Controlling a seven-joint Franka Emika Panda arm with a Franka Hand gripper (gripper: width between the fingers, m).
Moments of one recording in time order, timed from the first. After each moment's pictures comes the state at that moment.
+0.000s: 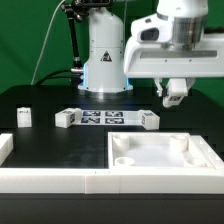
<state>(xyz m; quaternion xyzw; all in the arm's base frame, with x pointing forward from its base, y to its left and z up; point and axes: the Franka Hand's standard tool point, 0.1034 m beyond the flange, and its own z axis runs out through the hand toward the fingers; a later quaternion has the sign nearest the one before) 0.467 0.114 0.104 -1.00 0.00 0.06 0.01</state>
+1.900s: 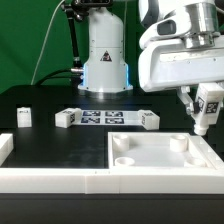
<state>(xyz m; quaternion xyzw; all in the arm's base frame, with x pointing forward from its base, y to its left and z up) 0.582 0.141 0.098 -0.97 -0.09 -0.21 0.05</state>
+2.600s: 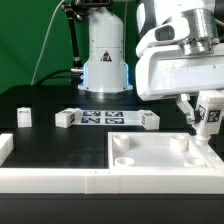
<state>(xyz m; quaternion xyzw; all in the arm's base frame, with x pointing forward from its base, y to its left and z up) 0.606 0.132 0.091 -0.96 -0.11 -0.25 0.05</state>
